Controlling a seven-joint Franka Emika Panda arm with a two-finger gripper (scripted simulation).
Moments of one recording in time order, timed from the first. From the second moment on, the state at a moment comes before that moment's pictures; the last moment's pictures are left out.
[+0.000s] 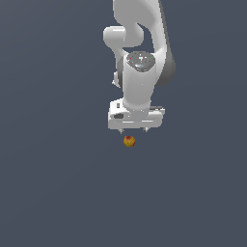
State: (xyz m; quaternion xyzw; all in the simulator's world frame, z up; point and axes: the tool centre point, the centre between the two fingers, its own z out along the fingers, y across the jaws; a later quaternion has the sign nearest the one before) arm 0.005 0.042 0.184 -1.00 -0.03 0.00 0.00
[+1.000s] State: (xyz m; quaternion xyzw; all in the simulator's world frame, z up) arm 0.010 0.012 0.183 -1.00 -0.01 -0.01 0.01
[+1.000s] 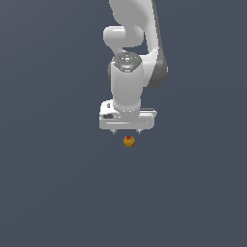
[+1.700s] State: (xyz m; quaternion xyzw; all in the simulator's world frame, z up) arm 0.001 0.014 0.159 -0.99 -0.13 -0.01 0.00
